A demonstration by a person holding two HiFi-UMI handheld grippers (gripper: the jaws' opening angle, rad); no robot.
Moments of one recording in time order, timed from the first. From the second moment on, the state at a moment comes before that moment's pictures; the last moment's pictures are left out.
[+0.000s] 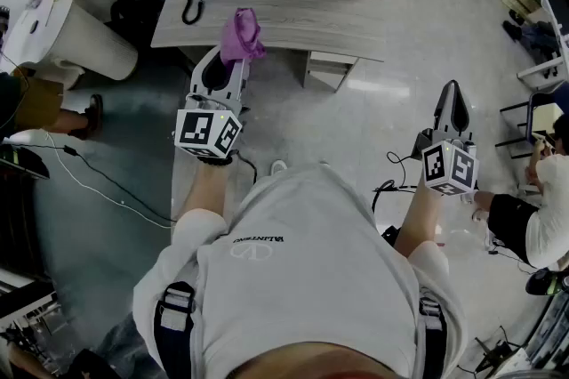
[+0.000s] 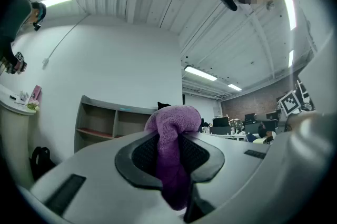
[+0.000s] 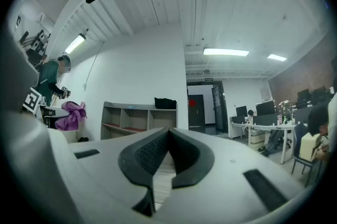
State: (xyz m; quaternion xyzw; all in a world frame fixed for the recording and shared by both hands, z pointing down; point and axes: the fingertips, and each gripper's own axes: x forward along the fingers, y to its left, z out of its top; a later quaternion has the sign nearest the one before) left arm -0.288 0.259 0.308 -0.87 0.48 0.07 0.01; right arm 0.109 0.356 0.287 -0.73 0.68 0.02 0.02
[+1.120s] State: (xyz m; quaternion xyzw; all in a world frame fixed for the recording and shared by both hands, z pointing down) left arm -0.229 0.257 0.310 -0.87 0.49 0.07 0.00; right arm 0.161 0.356 0.297 -0.71 0.70 -0.01 0.02
